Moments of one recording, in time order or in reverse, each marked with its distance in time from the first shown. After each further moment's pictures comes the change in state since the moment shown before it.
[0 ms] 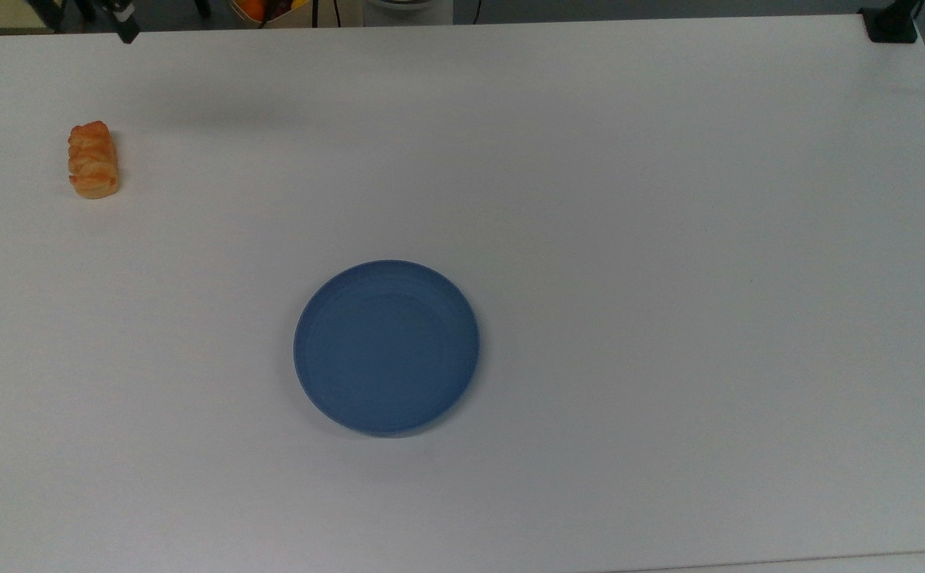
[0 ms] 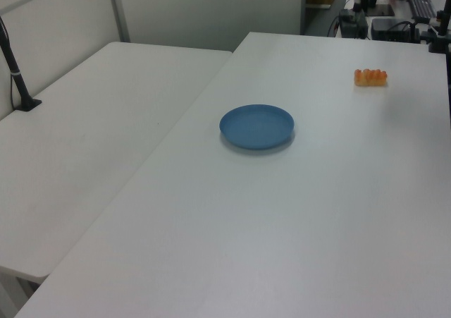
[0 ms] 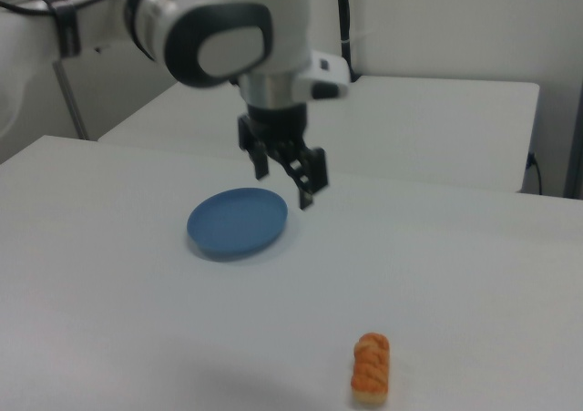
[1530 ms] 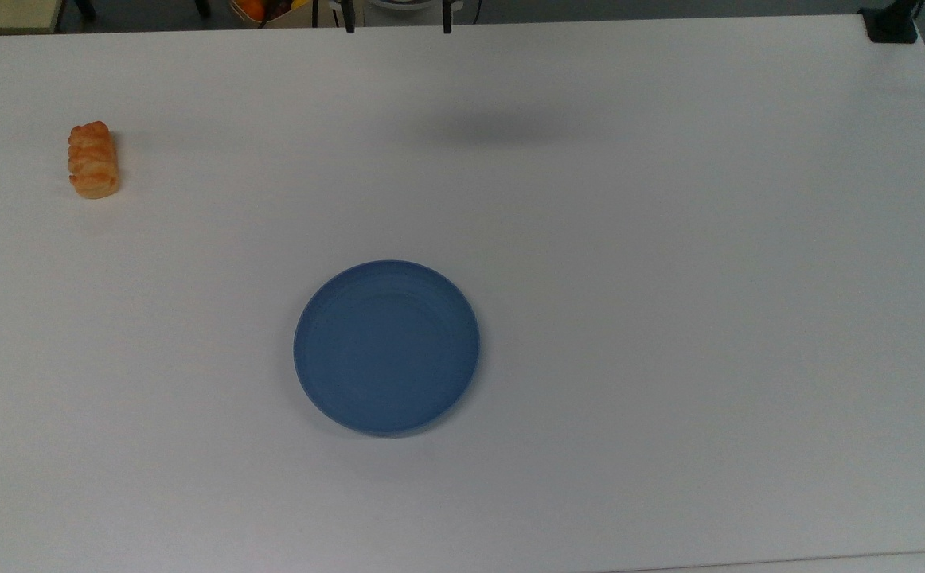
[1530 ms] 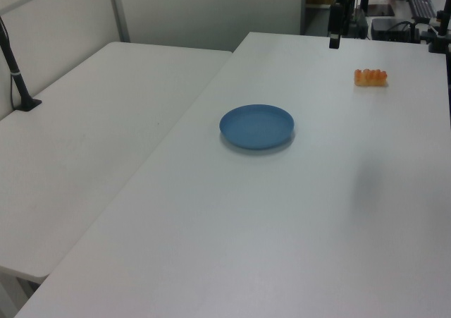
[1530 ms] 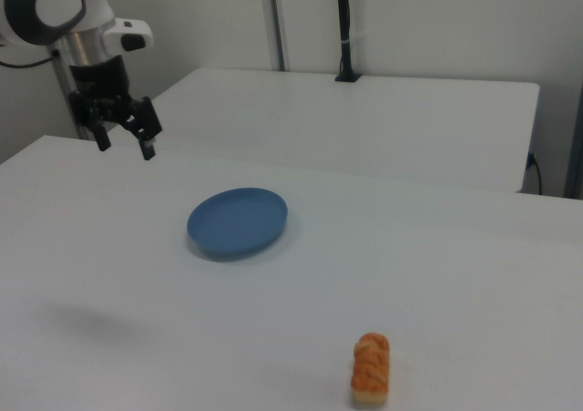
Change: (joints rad) arm 0.373 -0.150 0.176 -0.158 -0.151 0.011 0.190
